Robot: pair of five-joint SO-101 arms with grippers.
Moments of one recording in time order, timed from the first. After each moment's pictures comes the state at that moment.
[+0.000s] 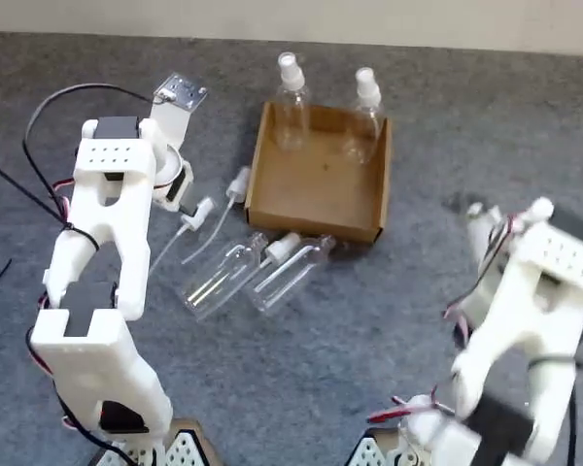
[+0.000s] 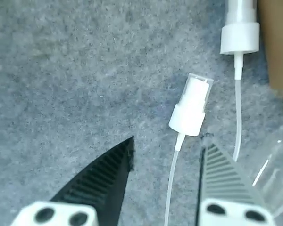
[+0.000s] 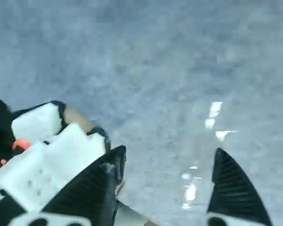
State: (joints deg) left arm -8.0 16.4 -6.1 74.9 -19.9; right arm 25.6 -21.5 29.0 99.7 66.2
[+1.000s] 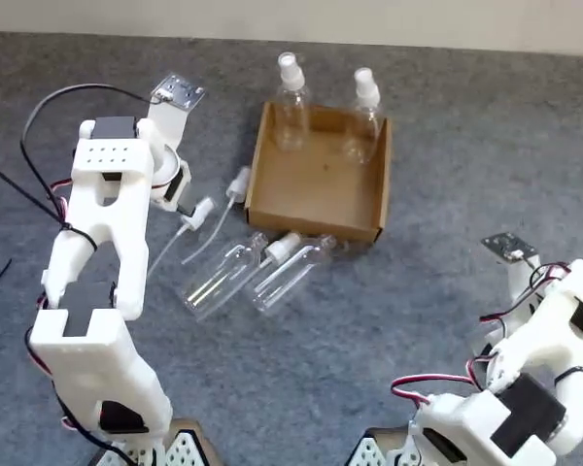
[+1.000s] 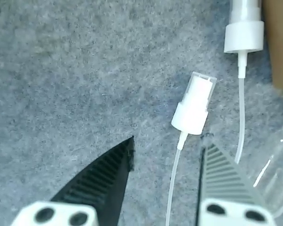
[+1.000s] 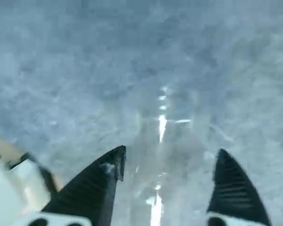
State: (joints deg) left arm -8.5 16.4 -6.1 74.9 -19.9; right arm 41.2 -6.8 35.6 71.7 72.0
